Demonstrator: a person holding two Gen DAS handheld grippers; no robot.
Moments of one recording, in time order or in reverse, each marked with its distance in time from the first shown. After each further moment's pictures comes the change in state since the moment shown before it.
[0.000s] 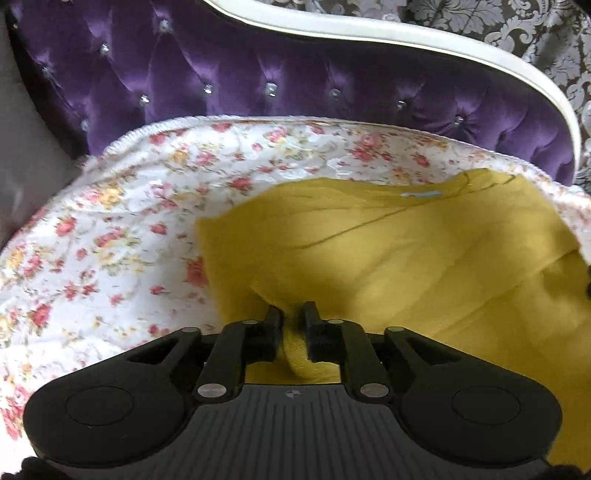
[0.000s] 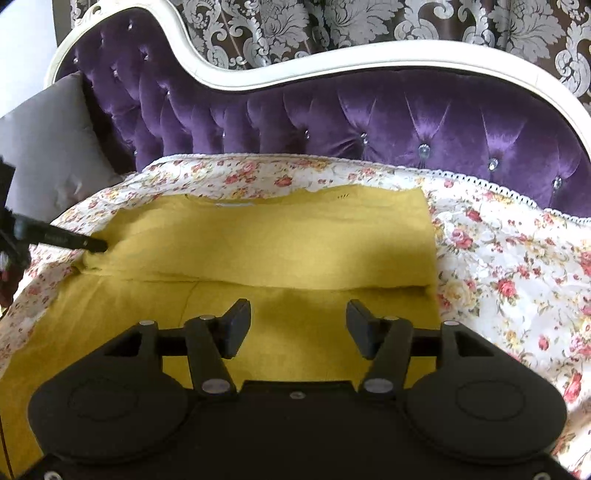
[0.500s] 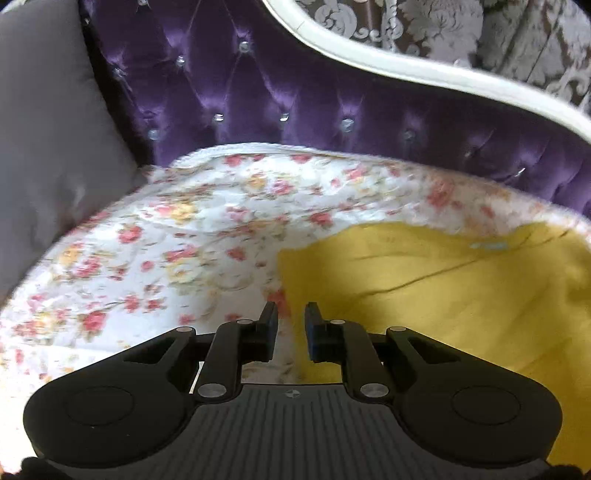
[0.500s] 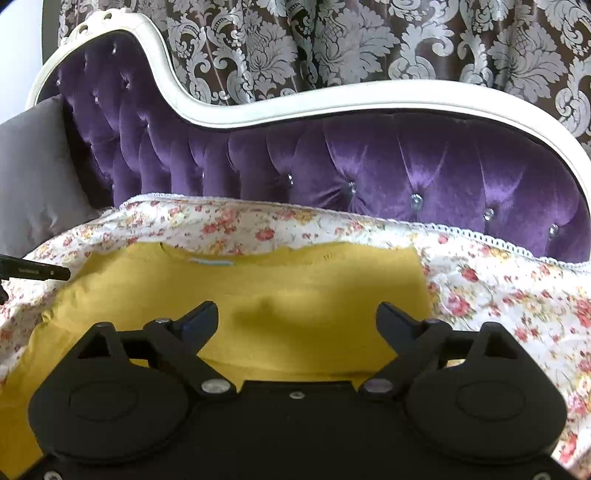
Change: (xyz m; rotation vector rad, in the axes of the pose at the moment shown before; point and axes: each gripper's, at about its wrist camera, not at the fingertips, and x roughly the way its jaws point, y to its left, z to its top) left arm 0.001 0.031 0.005 -0.133 -0.092 0.097; right arm 0.025 0.002 0.033 -0.013 -0.110 -0.056
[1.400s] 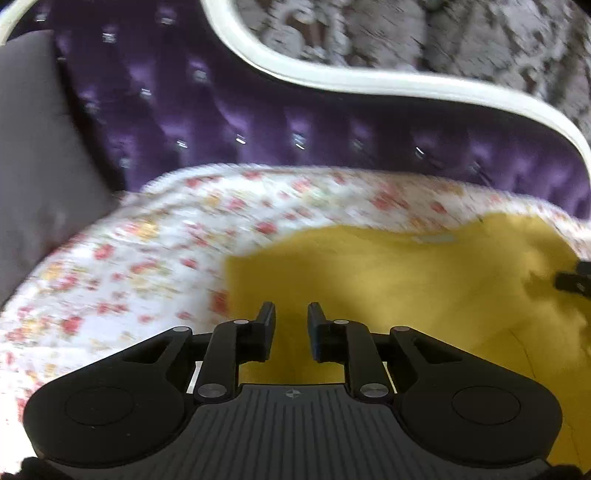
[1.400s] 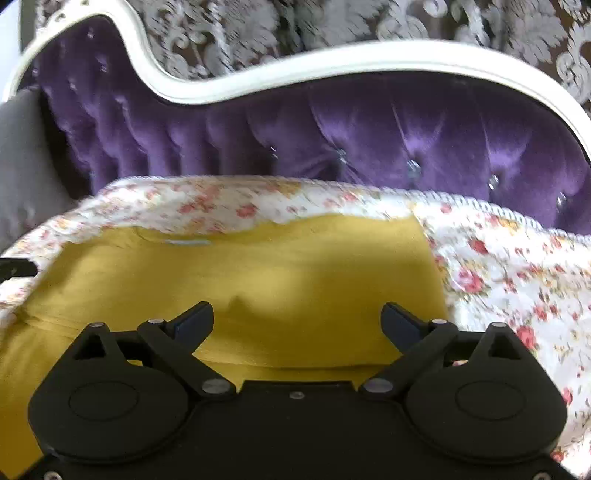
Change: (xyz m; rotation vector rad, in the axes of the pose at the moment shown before) left arm -0.021 -0.048 -0.022 0.100 -0.065 -0.010; right arm 0.040 -0.010 -0.014 0.041 0.068 -0.046
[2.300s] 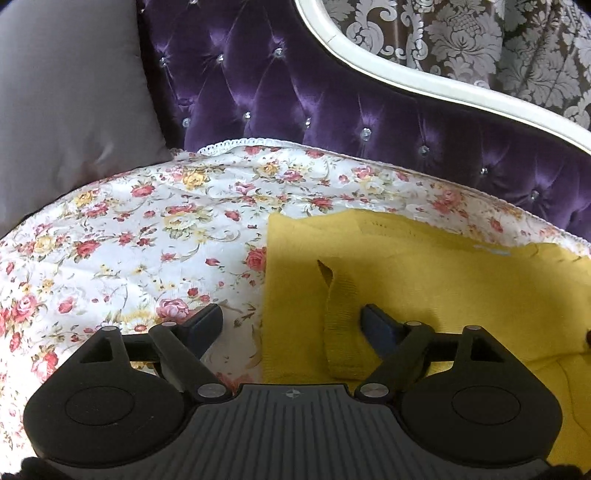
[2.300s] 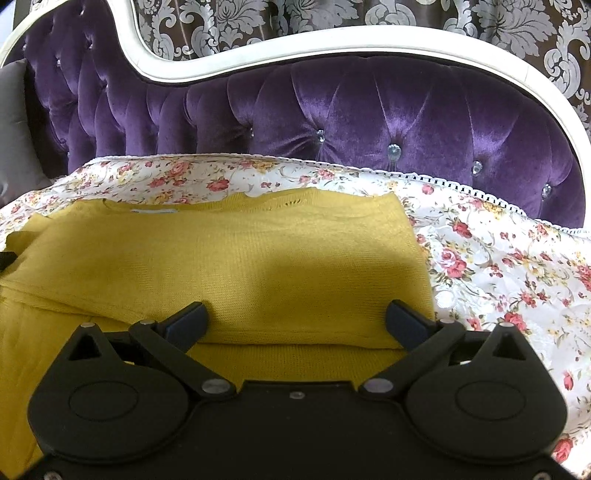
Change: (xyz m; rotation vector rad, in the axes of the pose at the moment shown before) left arm 0.021 0.012 -0.031 -0.228 -0.050 0.151; right arm 0.015 -0.004 -0.021 -0.052 -0.017 -0.069
